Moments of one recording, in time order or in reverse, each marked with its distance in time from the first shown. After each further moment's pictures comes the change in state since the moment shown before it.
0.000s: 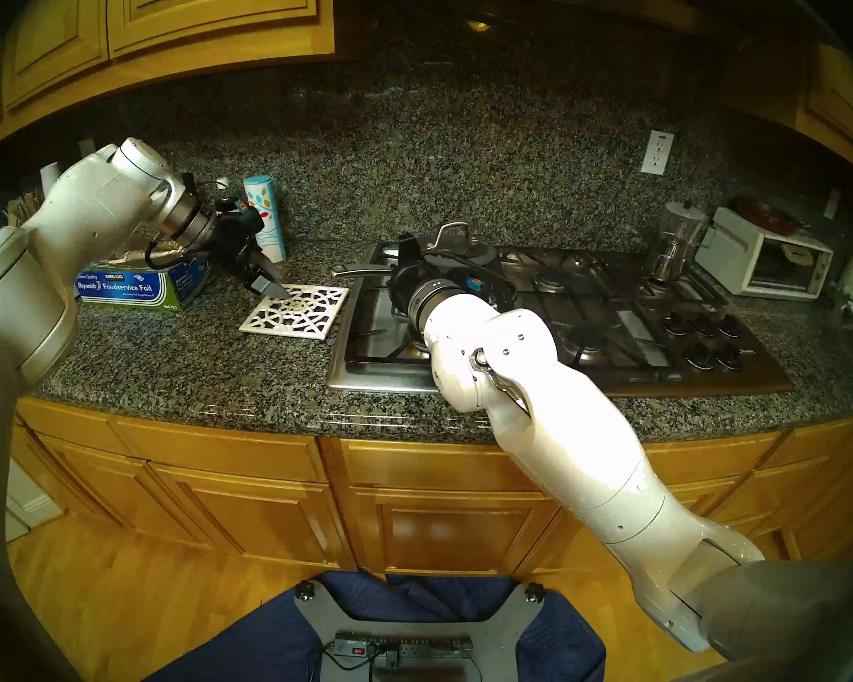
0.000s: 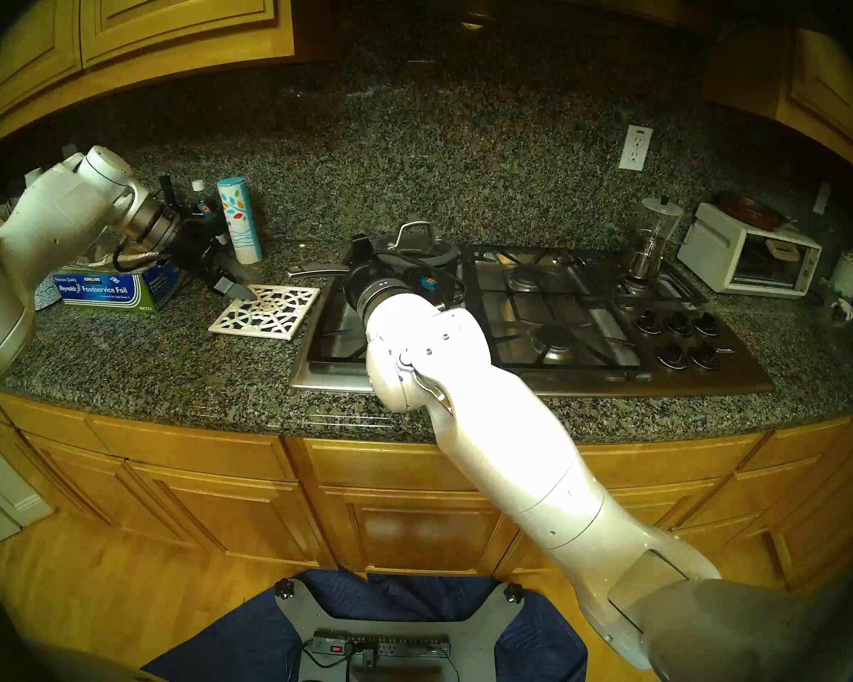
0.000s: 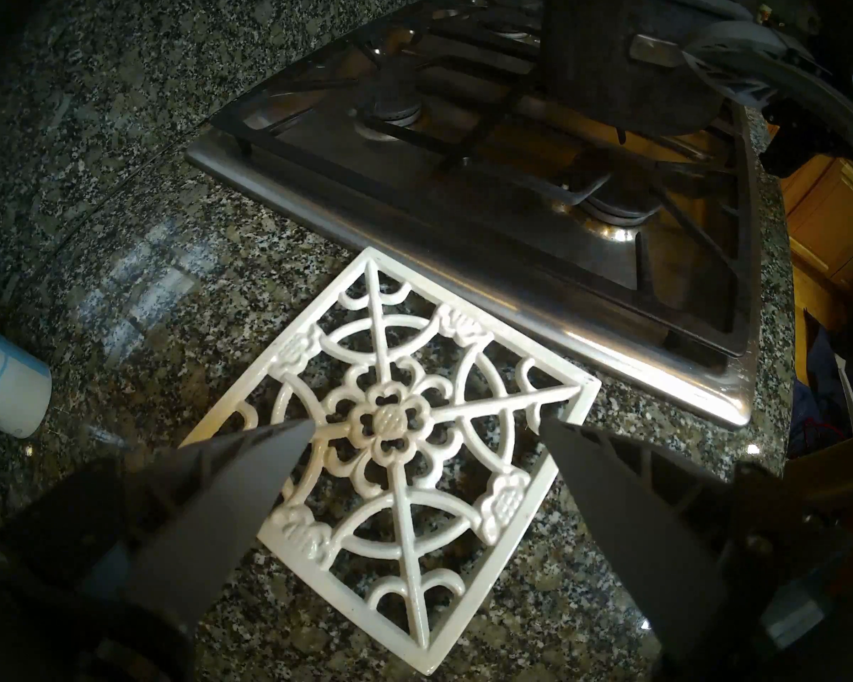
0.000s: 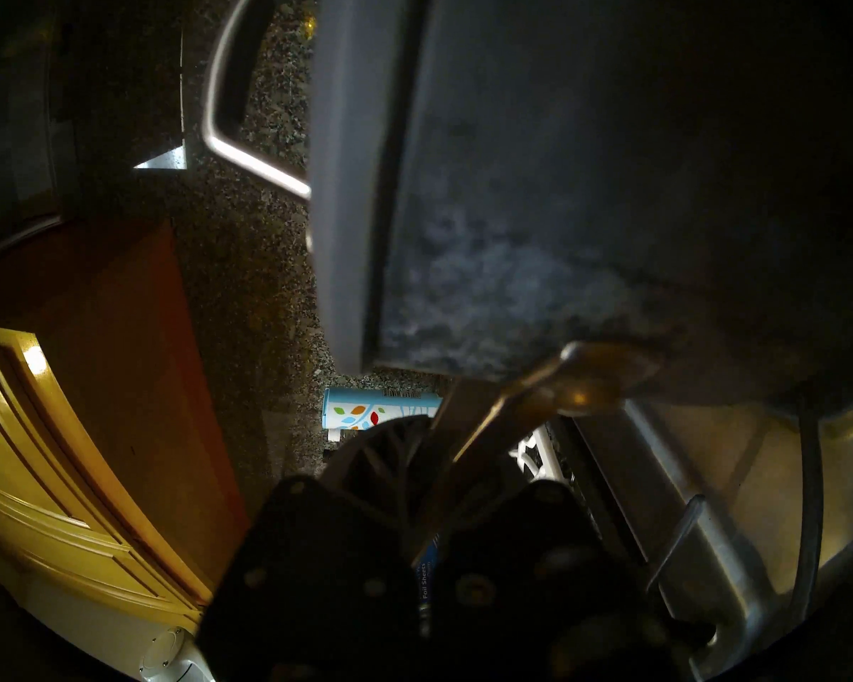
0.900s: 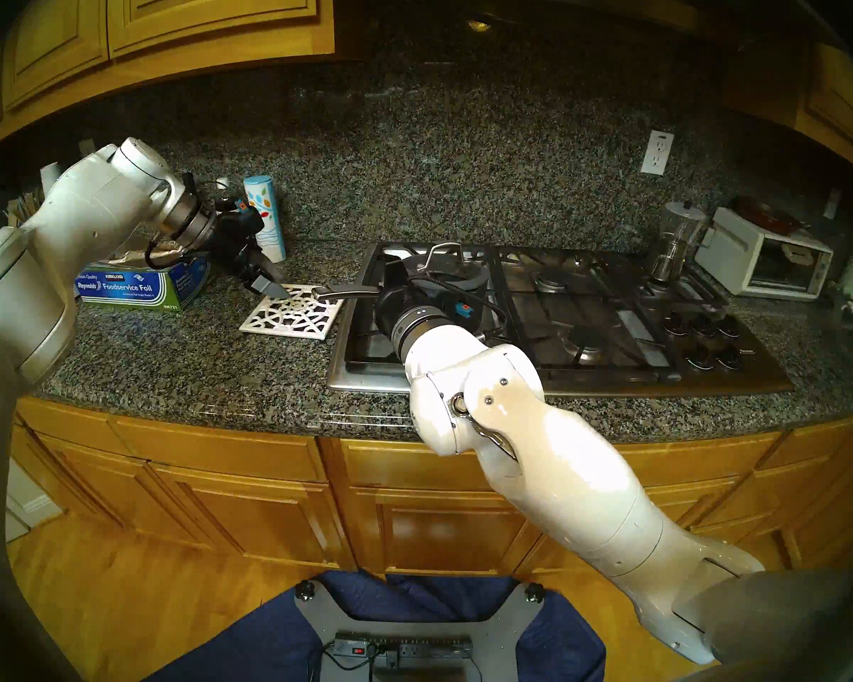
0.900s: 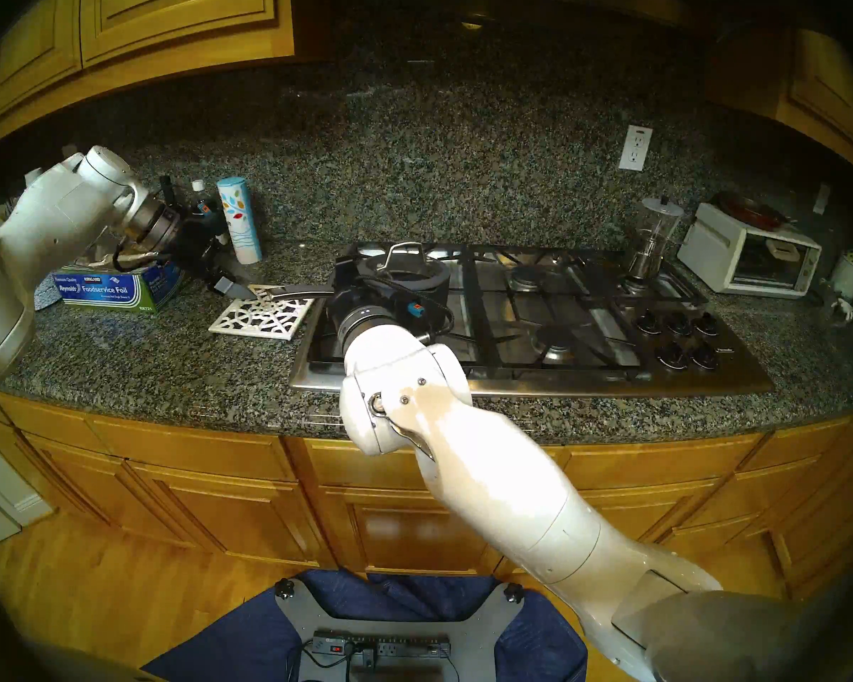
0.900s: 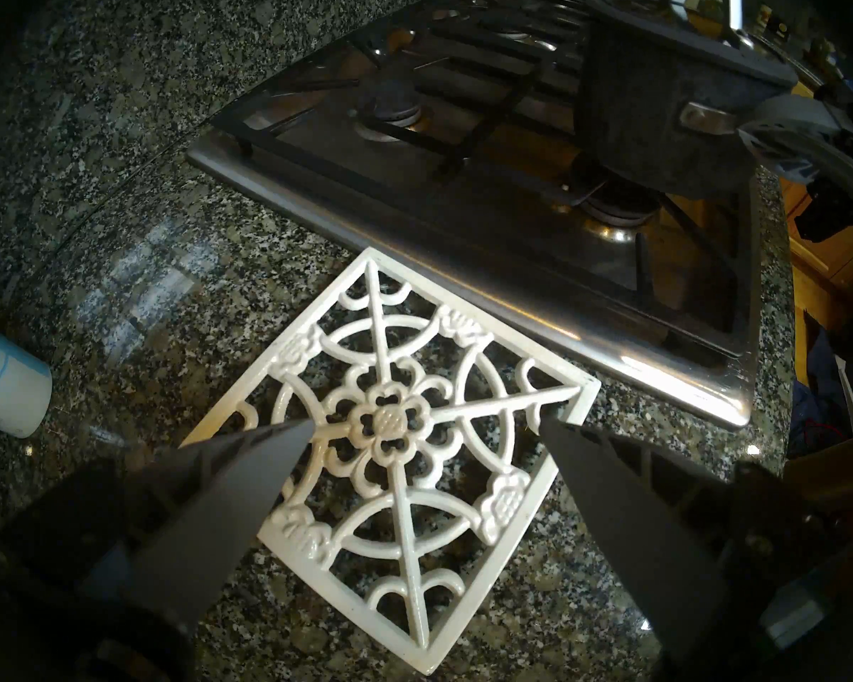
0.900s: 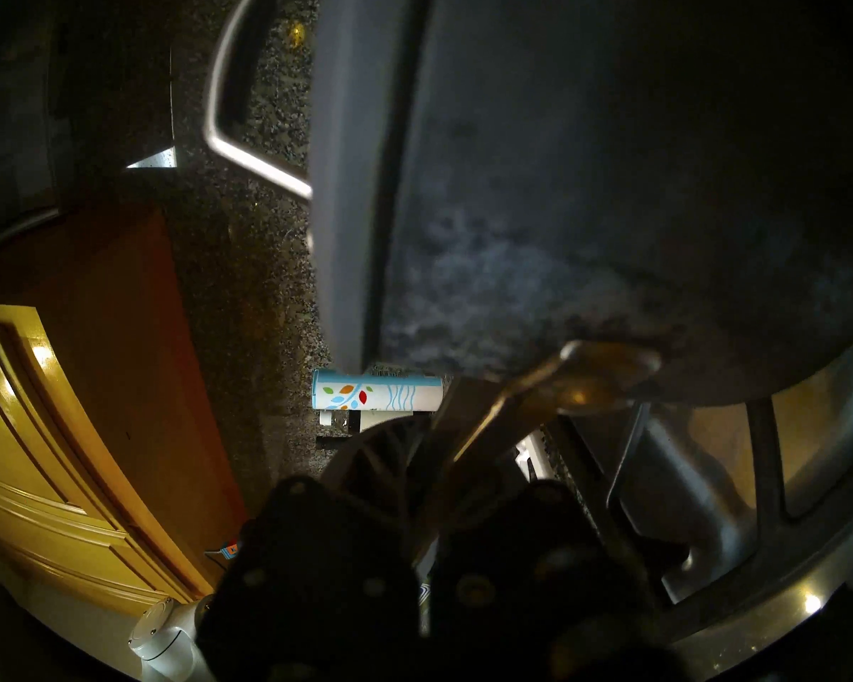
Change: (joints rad) left arm 0.000 0.001 -0.001 -0.002 0.000 0.002 0.000; right arm -0.056 0.033 -0.079 -0.079 -0.056 -0.122 -0.029
